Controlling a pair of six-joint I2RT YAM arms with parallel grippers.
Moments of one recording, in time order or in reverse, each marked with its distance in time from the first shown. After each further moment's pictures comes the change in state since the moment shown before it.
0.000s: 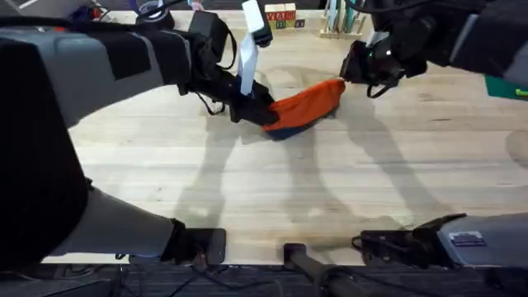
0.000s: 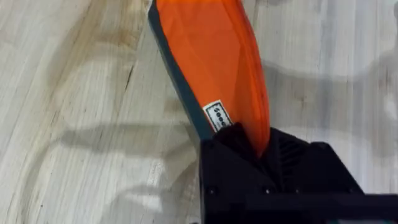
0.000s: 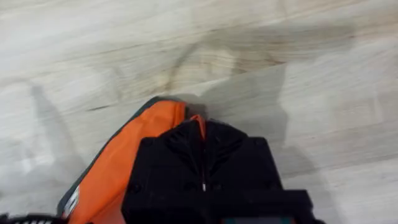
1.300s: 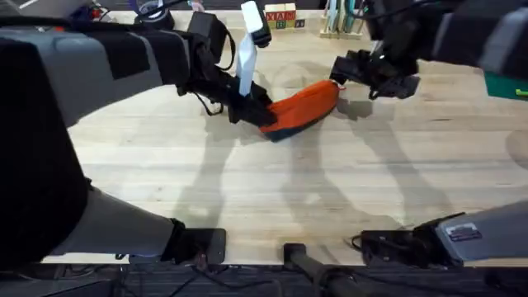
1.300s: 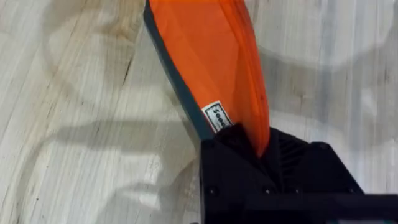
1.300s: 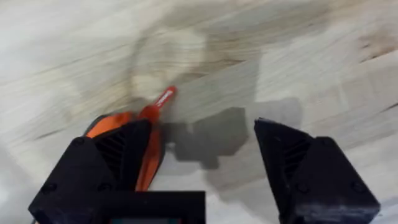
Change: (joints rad) left arm 0.004 0.000 -0.001 -0.016 -0.007 0.000; right arm -0.049 0.102 0.018 -0.042 0.077 0.069
